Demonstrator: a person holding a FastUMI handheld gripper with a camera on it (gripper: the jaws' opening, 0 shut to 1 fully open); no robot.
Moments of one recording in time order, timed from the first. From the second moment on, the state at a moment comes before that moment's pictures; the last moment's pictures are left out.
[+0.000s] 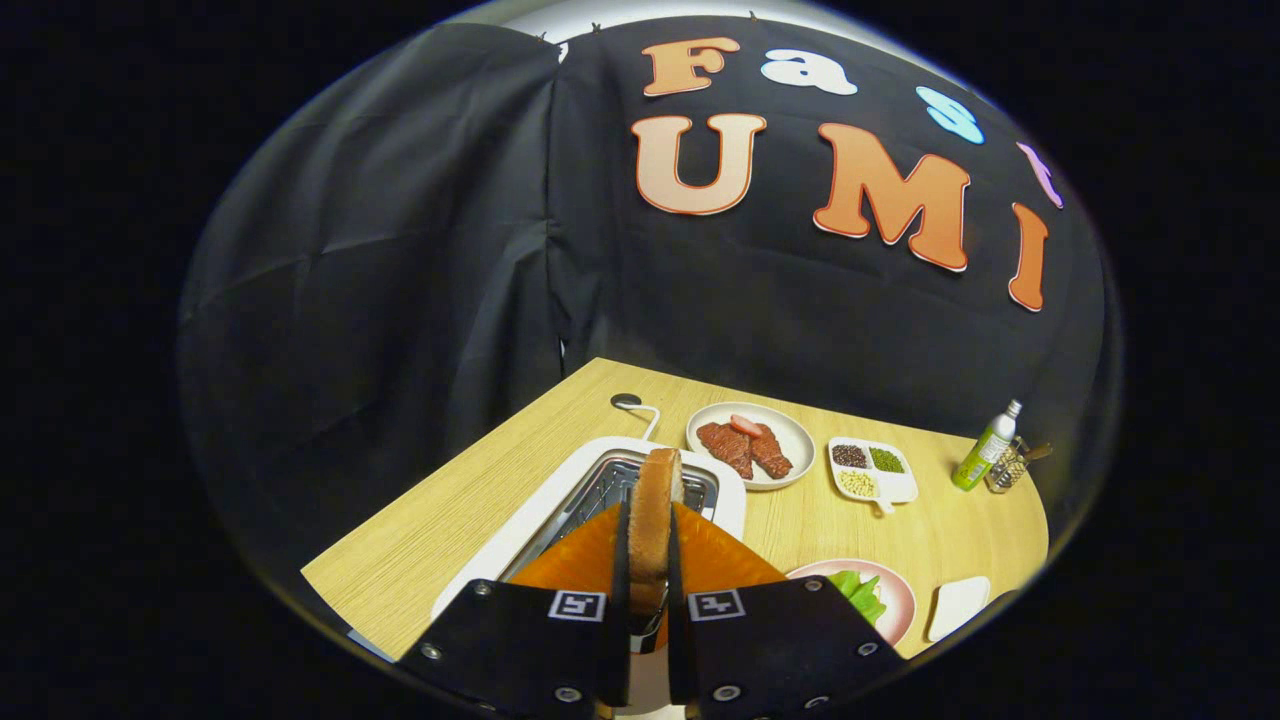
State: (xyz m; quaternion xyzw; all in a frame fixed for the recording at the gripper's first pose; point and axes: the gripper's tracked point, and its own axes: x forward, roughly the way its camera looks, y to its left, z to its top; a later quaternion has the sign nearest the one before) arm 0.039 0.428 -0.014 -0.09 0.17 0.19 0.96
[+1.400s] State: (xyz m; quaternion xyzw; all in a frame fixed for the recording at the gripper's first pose) arm 0.025 0.366 0.070 -0.01 0.10 0.19 0.98
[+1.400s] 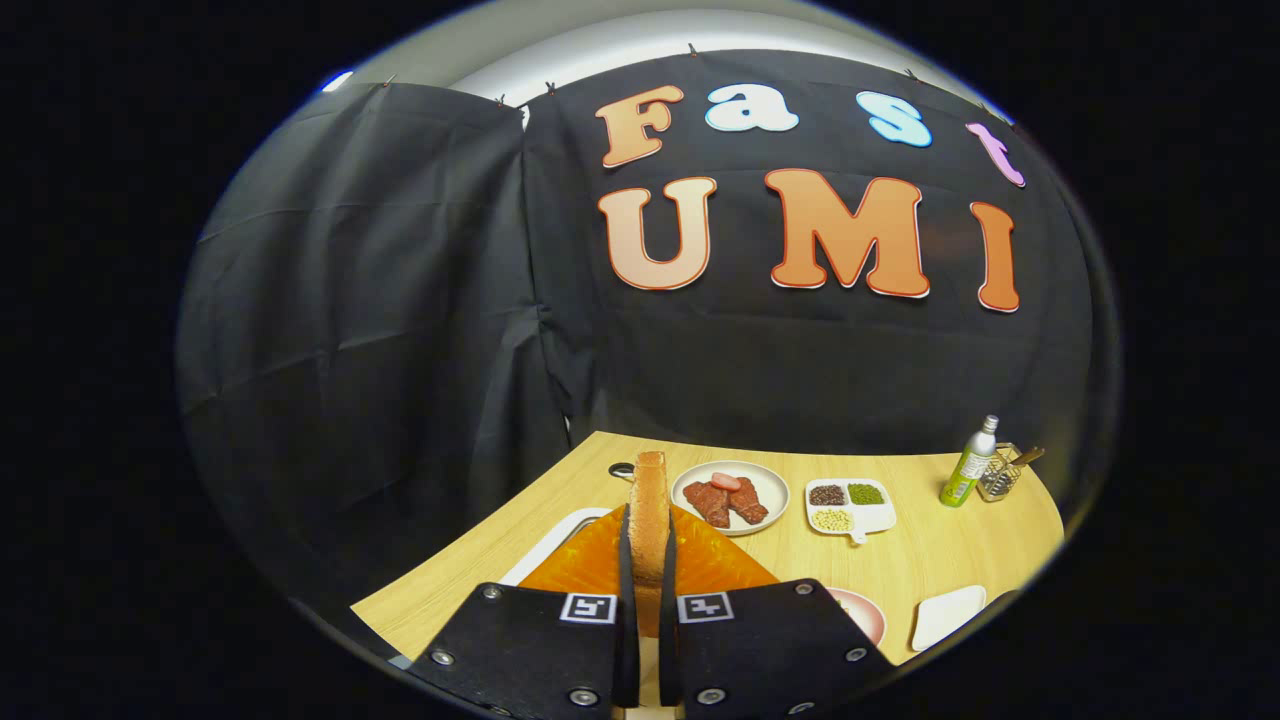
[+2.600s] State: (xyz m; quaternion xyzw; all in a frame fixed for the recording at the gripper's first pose) arm 0.049 0.259 -0.074 0.02 0.20 0.17 0.96
